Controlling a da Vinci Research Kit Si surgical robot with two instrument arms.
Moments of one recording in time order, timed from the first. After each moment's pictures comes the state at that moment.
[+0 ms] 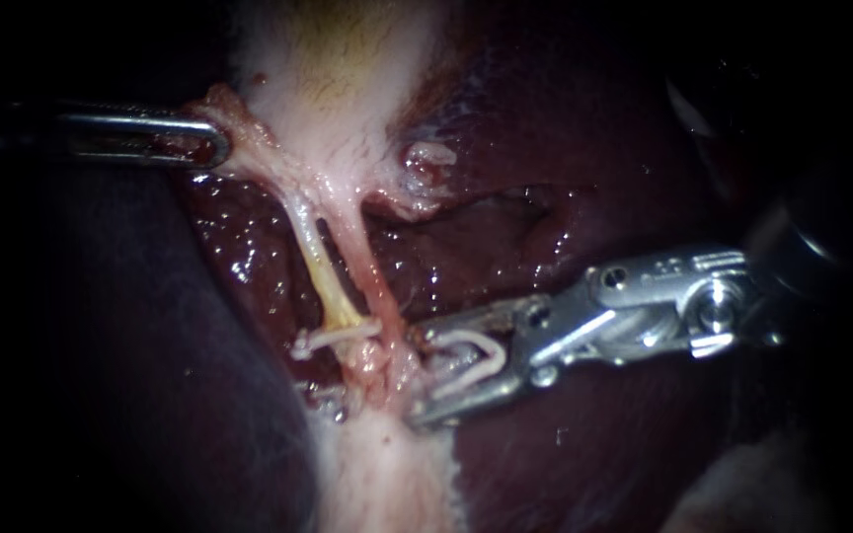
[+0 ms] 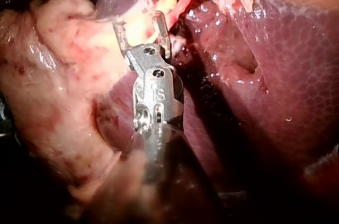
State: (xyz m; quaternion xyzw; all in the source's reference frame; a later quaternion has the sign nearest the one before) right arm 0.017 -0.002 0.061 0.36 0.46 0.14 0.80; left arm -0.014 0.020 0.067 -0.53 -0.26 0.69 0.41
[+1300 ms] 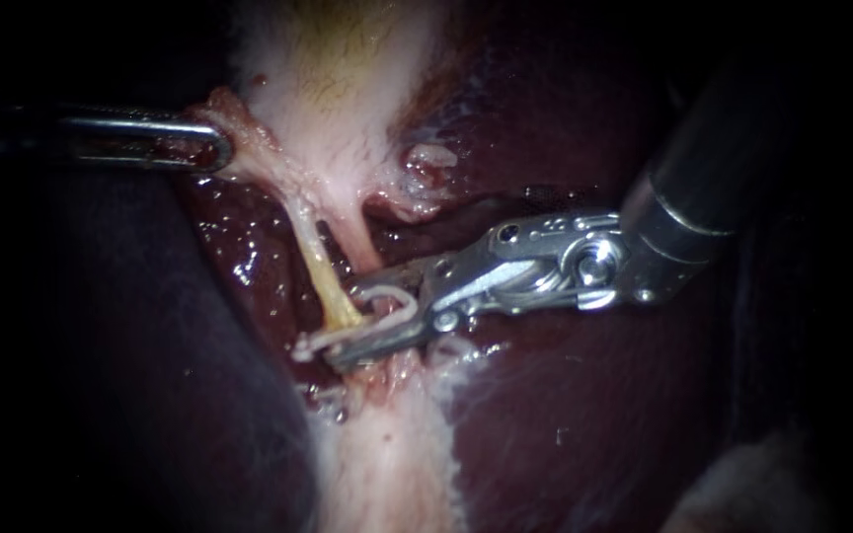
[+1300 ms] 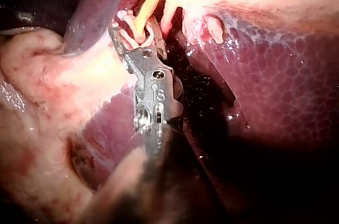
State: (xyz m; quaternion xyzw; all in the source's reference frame) right arm 0.022 -0.001 0.070 0.35 0.45 0.16 0.80; left arm -0.014 0.020 0.067 -0.53 -0.26 0.70 0.41
